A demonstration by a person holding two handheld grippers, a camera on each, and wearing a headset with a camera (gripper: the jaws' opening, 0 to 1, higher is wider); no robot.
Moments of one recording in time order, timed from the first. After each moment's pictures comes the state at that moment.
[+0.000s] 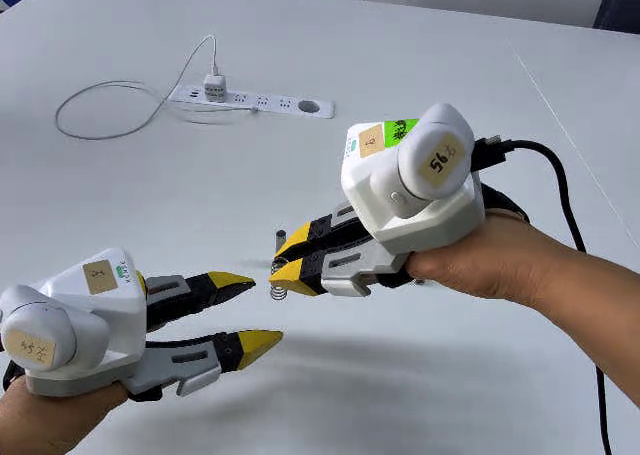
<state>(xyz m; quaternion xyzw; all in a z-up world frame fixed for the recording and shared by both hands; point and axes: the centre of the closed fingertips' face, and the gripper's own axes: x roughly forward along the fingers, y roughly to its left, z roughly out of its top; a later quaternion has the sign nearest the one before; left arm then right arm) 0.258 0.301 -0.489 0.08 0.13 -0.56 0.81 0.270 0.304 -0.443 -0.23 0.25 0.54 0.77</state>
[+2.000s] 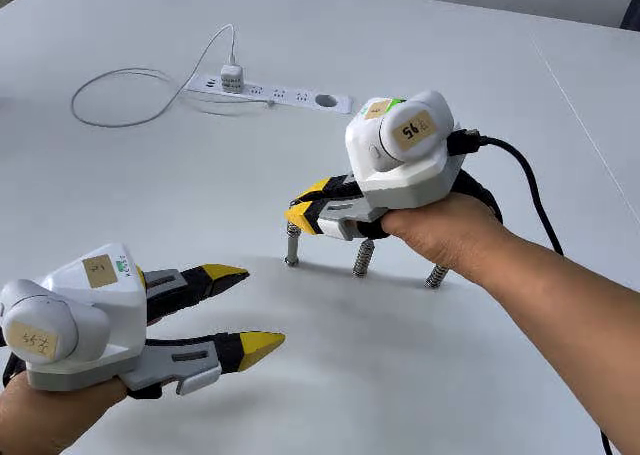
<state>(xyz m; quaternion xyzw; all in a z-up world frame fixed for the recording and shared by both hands) 0.267 0.312 -0.497 0.07 0.14 -0.54 0.83 0.361 0.289 -0.470 -0.17 0.26 0.43 0.85</state>
